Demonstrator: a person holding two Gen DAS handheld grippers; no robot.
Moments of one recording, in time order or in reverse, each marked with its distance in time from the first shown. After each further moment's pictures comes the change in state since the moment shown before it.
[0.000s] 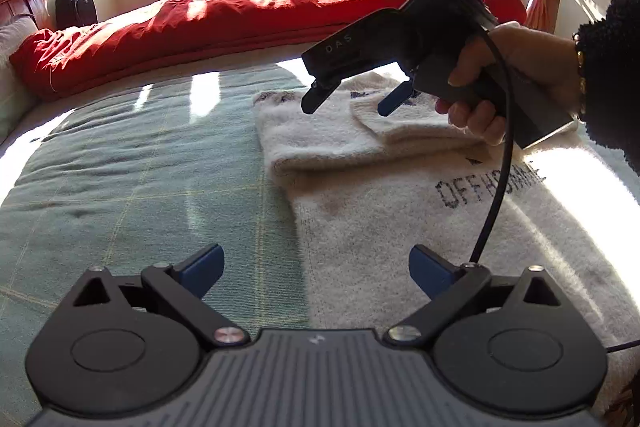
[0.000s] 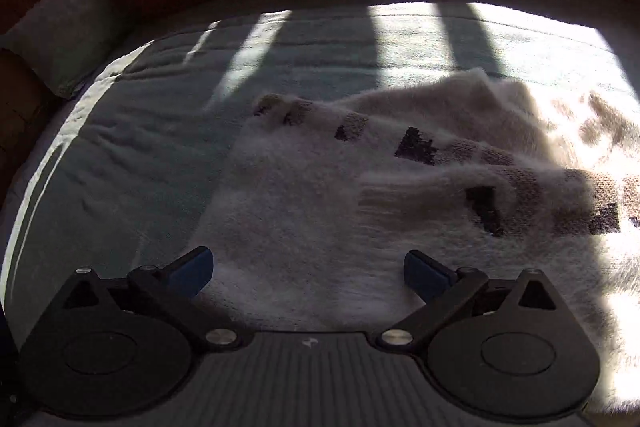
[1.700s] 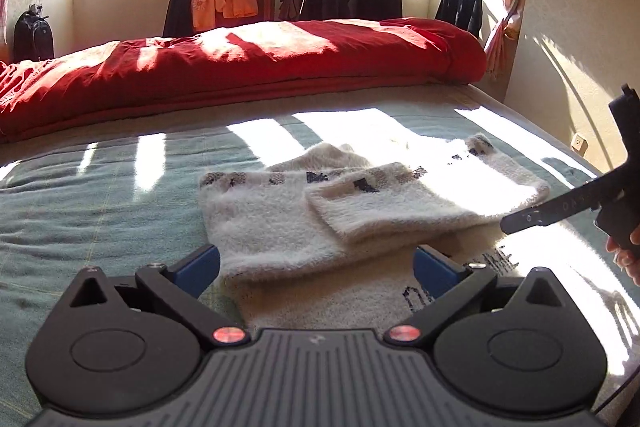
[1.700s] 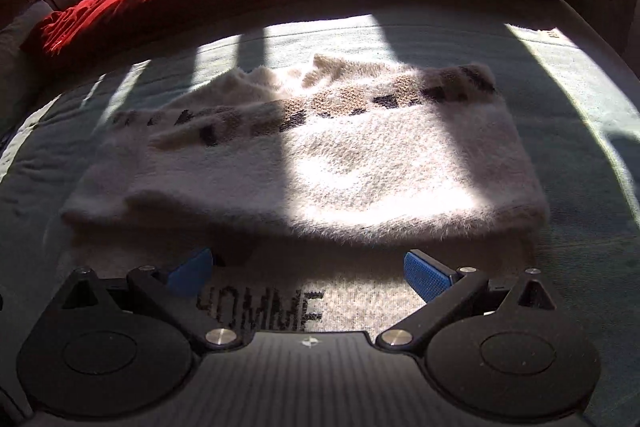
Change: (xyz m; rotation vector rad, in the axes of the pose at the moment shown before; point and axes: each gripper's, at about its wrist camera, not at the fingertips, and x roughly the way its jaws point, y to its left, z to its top) left arm 0.048 -0.002 0.071 0.011 -0.118 -0.164; right arm -0.144 -0.114 -0.133 0.139 -0.136 -0.321
